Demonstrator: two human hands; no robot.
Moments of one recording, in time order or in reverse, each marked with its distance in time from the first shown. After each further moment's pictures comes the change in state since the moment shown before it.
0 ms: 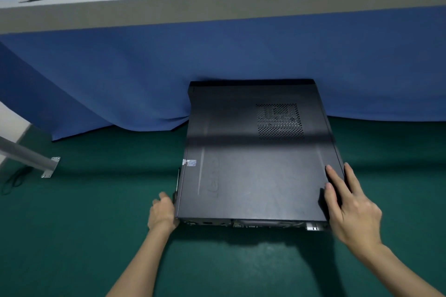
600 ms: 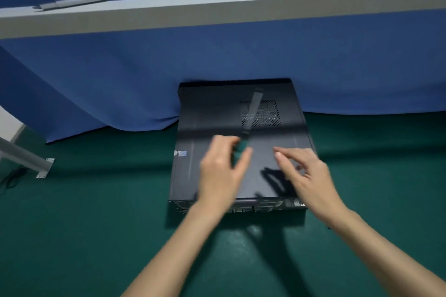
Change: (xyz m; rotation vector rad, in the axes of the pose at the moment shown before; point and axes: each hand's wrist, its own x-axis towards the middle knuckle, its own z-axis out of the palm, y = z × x) left_hand -0.158 0.117 -0.047 -0.600 0.508 1.050; right_hand -0.001 -0.063 -0.056 0.697 -0.151 -0.151
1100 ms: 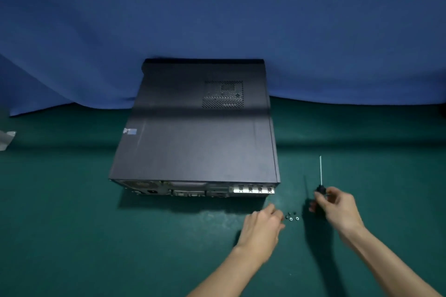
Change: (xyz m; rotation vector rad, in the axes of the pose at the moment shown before) left_hand -0.140 0.046 0.184 0.296 -0.809 -0.061; right_hand -0.058 0.199 -0.106 0.140 0.059 0.779
